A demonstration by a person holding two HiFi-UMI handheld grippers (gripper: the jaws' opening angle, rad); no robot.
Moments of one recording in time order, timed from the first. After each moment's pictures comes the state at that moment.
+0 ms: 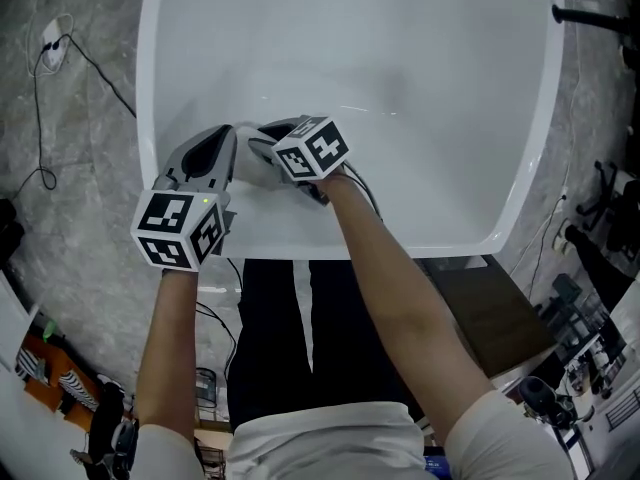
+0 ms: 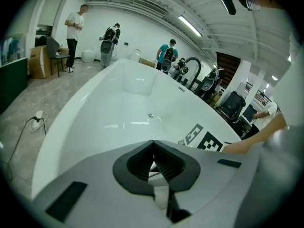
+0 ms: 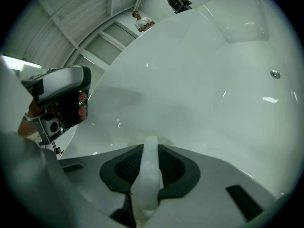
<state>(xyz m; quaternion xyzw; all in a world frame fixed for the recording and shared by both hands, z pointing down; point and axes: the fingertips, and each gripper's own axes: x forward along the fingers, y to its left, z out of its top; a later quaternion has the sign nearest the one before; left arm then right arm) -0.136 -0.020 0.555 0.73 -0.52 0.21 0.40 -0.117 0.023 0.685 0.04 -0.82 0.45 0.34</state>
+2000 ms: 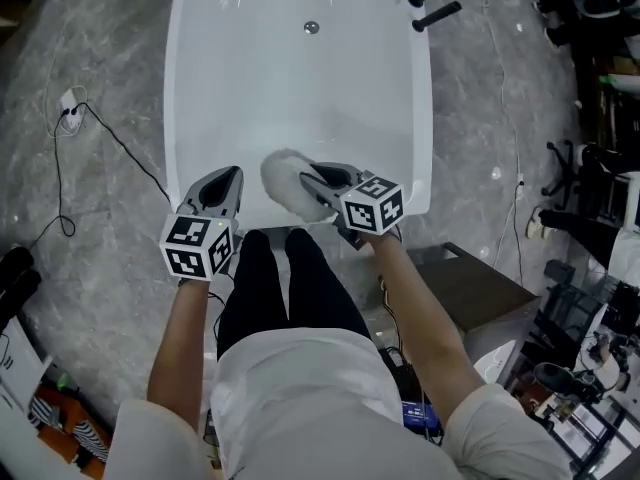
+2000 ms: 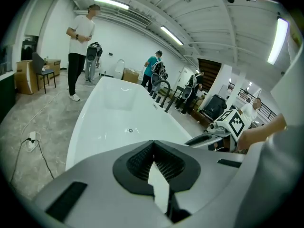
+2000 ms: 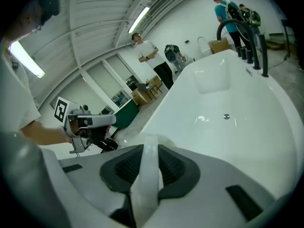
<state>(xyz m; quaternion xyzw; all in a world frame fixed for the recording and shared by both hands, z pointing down) -0.056 0.006 0.348 0.79 -0.47 0.19 0.35 0.066 0.009 0.406 0.22 -0.86 0.41 0.23</state>
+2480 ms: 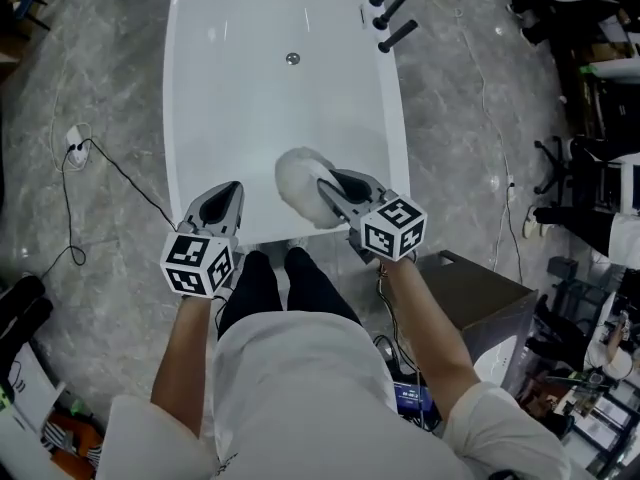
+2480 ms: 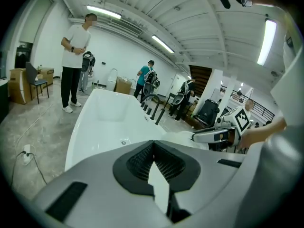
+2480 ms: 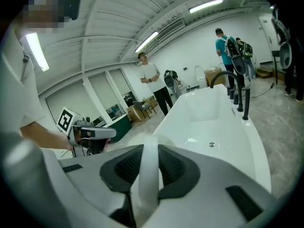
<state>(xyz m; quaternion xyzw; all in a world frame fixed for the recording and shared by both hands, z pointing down) -0.029 -0.009 0.260 0.82 -0.46 0.16 0.31 0.123 -0.021 0.278 0.31 -0.88 0.32 0.17</state>
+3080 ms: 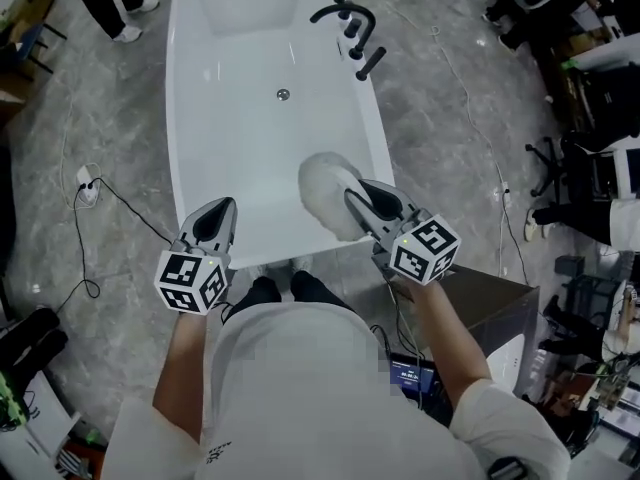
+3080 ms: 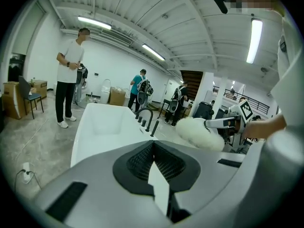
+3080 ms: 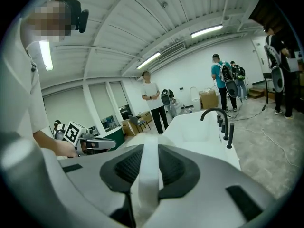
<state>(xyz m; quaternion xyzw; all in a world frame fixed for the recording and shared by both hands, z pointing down) -0.023 -0.019 0.177 0.85 -0.44 0.14 0.26 0.183 -0.026 0.148 0.37 -0.89 0.25 0.11</state>
